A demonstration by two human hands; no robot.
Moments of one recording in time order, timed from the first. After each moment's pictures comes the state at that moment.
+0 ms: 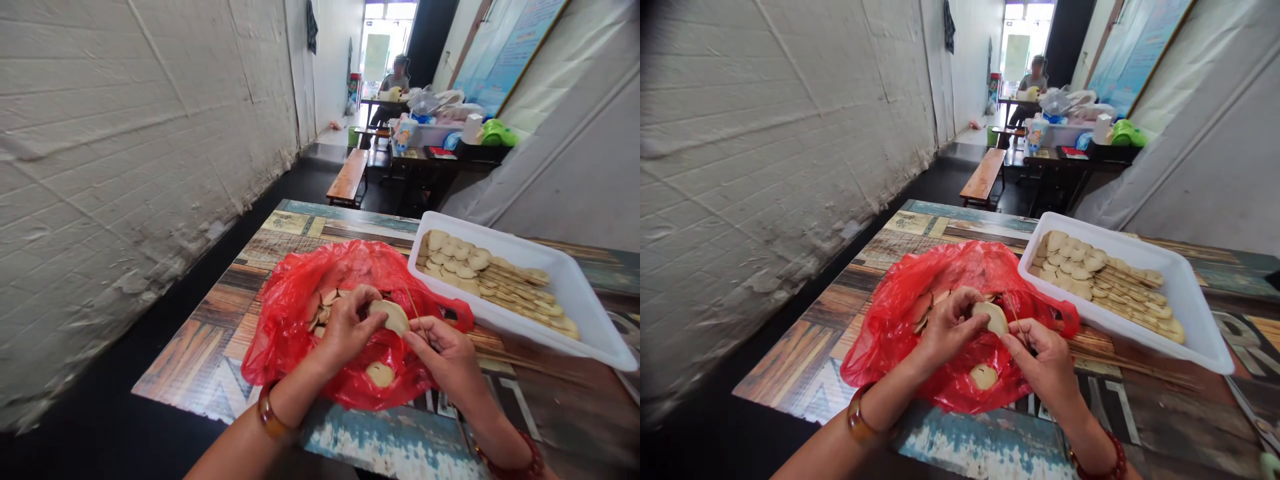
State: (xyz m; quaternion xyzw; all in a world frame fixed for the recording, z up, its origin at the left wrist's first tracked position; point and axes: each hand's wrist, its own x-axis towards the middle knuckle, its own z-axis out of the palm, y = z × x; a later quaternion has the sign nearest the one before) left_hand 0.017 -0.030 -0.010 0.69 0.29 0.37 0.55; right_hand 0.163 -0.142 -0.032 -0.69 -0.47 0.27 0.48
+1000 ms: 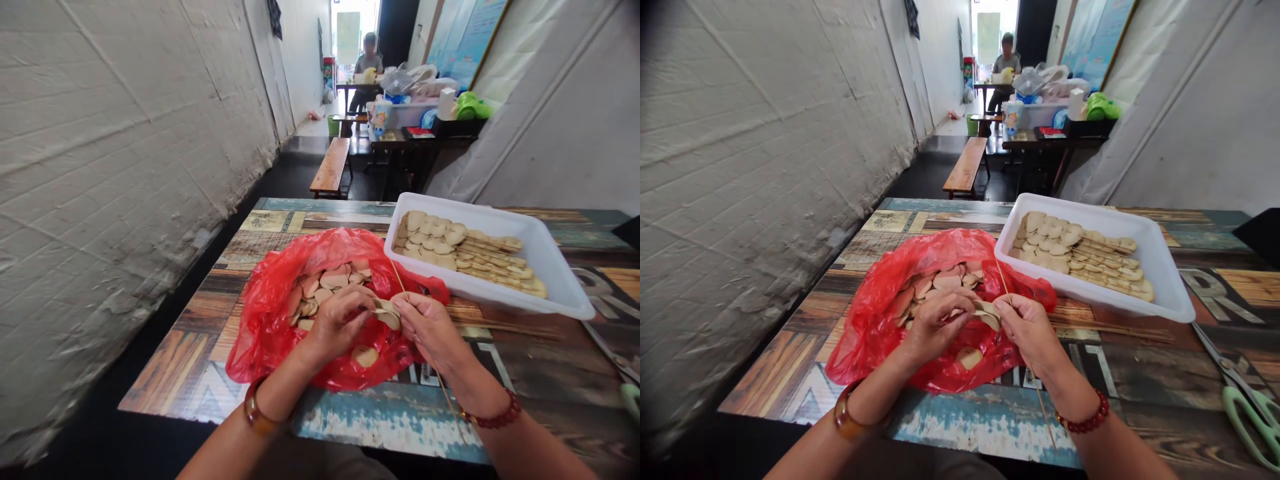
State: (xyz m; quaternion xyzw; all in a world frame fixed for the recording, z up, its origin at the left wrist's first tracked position) left_hand 0.017 -0.034 -0.008 0.83 0.13 0.36 0.41; right_hand 0.162 -0.133 -0.009 -0.58 -0.28 0.48 0.60
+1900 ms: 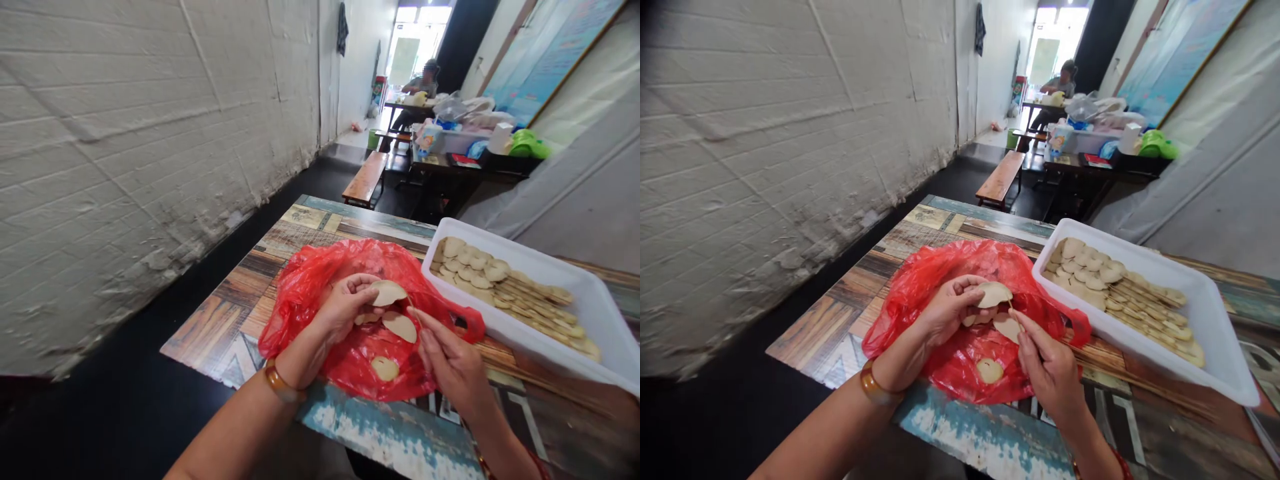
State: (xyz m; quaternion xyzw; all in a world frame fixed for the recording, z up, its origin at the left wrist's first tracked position) left_hand 0.006 -0.014 -0.010 0.37 0.28 0.33 0.82; right_hand 0.158 -0.150 -0.018 -0.64 -0.58 0.22 0.45
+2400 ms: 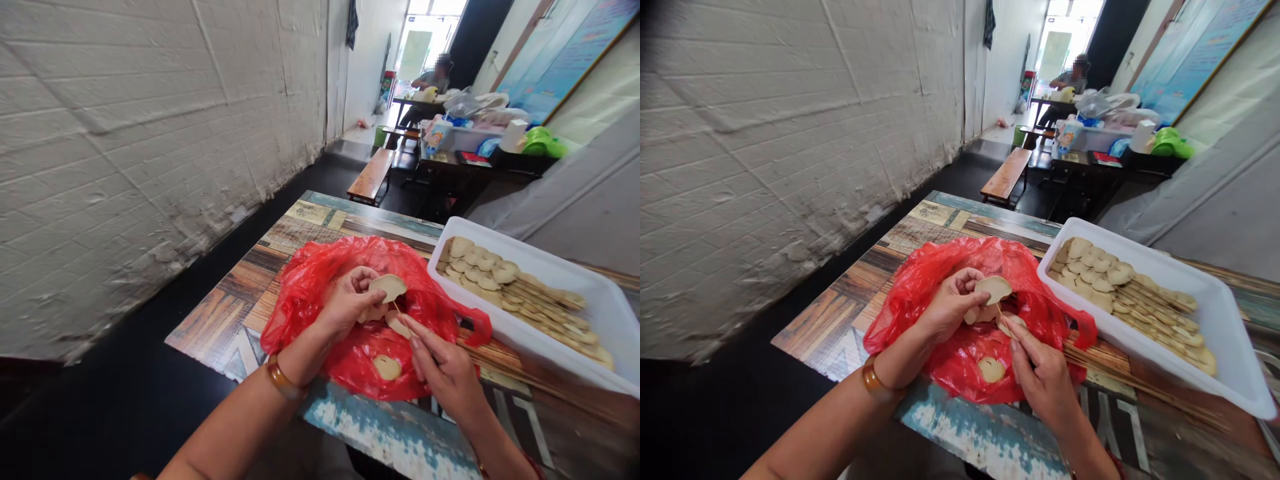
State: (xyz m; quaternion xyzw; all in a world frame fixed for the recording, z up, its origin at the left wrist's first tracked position) left_hand 0.007 -0.015 -0.012 0.44 0.24 0.38 0.78; right_hand 0.149 -0.147 -0.015 -0.63 -0.65 0.17 0.39
